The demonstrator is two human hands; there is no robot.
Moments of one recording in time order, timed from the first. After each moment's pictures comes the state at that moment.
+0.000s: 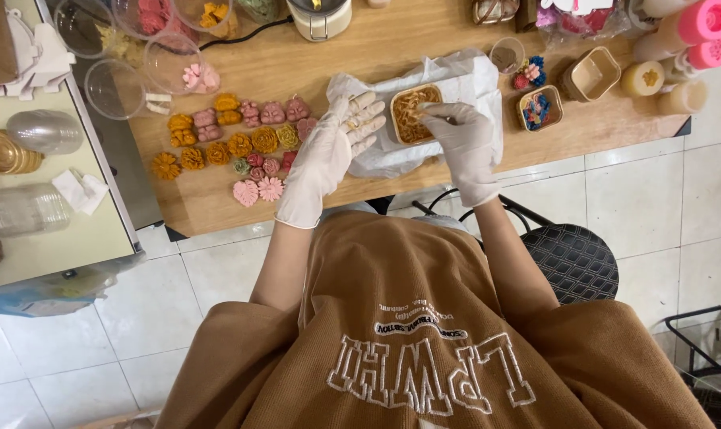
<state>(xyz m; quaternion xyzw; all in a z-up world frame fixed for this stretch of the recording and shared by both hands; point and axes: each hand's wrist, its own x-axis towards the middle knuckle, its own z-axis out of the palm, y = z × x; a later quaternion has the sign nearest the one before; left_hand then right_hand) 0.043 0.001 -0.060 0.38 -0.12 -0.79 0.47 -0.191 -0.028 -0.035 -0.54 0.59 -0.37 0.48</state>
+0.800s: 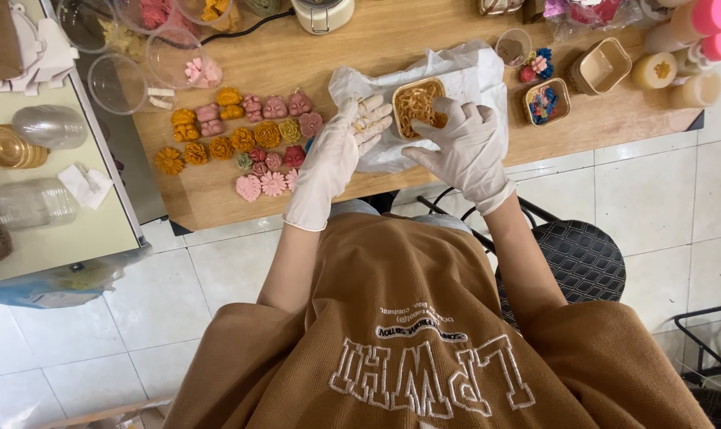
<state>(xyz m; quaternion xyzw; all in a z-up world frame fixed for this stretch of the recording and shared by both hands) 0.031 0.010 -0.065 0.38 -0.13 -0.77 0.49 -0.208 -0.013 -0.008 -0.90 0.41 -0.16 0.01</state>
